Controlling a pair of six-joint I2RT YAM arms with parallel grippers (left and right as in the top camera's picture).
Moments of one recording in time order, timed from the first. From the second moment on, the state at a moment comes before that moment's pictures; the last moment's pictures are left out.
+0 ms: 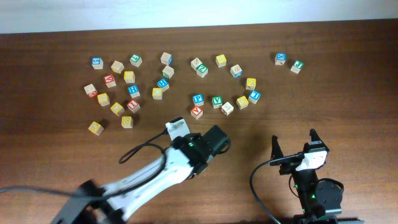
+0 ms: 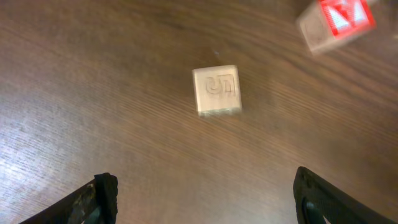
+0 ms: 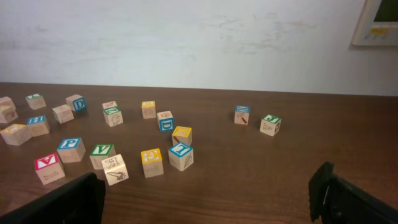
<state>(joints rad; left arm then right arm) -0.87 1.60 1.01 -0.82 -0.51 -1.25 0.03 0.01 0.01 -0.07 -0.07 0.02</state>
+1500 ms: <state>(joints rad) -0.67 1.52 1.01 -0.83 -0.19 -0.97 0.03 0.01 0.01 -0.07 -0.07 0.02</state>
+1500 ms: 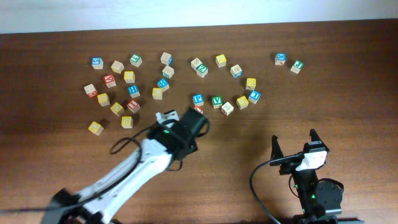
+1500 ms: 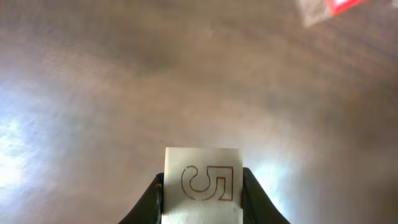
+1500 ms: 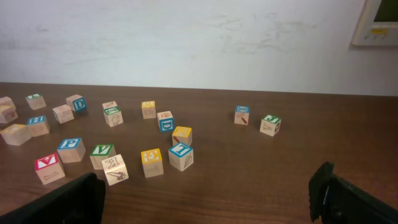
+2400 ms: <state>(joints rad) -0.27 1.80 0.98 -1.00 0.31 -0.51 0.03 0.01 0.01 -0.07 -0.07 0.02</state>
